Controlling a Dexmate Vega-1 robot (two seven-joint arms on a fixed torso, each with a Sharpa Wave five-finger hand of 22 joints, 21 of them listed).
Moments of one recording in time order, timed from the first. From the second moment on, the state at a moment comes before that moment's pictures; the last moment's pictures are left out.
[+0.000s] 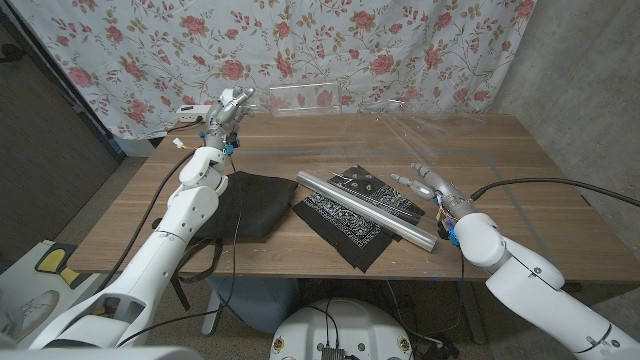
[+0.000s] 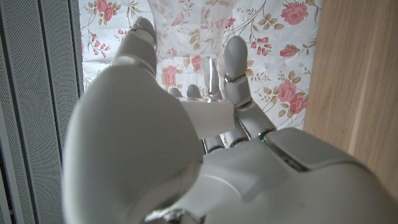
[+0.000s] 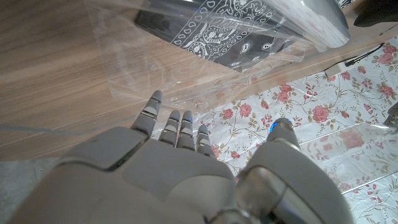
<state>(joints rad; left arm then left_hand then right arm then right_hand) 0.84 0.43 0.15 -1.52 -0.83 -0.18 0.13 1.35 -0.13 0.27 -0.16 0.26 0.55 -0.06 1.05 0.97 0.41 -0.13 1.11 0.87 0.73 -0.09 0.89 0.70 0.88 -0.21 1.40 0.53 -1.37 -0.72 -0.26 -2.30 -0.28 -0.62 -0.14 0.37 0.04 0.16 -0.14 0.18 -0.02 -0.03 0.21 0.20 0.08 0.05 0.26 0.25 0.00 0.02 0.26 0.23 0.19 0.18 0.21 0.17</state>
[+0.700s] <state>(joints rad) 0.85 0.44 0.15 -1.54 -0.83 -0.17 0.13 1.35 -0.13 0.27 -0.16 0.27 0.55 -0.06 1.06 0.97 0.41 -0.13 1.12 0.86 0.73 -0.09 0.90 0.70 0.88 -0.21 1.41 0.52 -1.42 -0.74 -0.27 -2.29 -0.36 -0.59 -0.17 0.39 0.03 0.16 -0.14 0.18 0.01 -0.05 0.22 0.20 0.17 0.01 0.28 0.26 0.09 -0.02 0.30 0.24 0.31 0.19 0.23 0.17</state>
